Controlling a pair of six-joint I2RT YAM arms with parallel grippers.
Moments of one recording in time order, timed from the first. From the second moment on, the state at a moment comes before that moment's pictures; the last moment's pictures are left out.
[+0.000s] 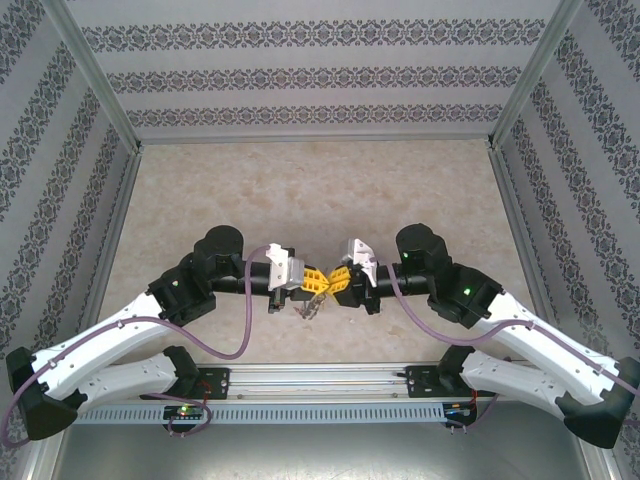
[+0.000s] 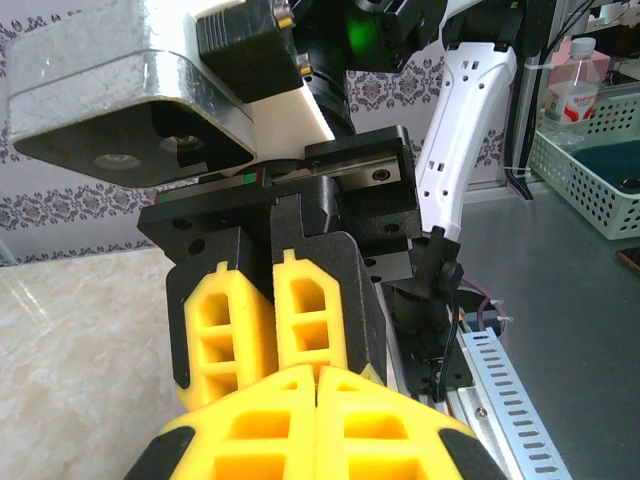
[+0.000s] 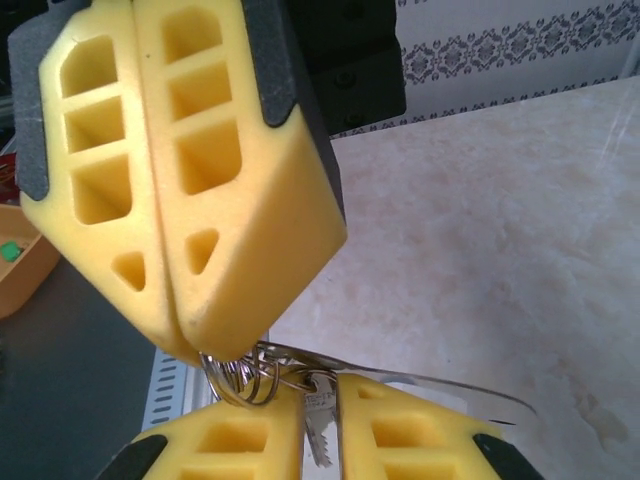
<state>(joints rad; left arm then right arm) -0.86 0.94 0.88 -0.14 0.66 0.28 0.83 0.87 0.86 -0.39 -0.62 -0.08</state>
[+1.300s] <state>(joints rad) -0.82 0.94 0.86 0.06 0.87 0.12 0.82 0.80 0.80 -0.18 -0.75 -0.03</state>
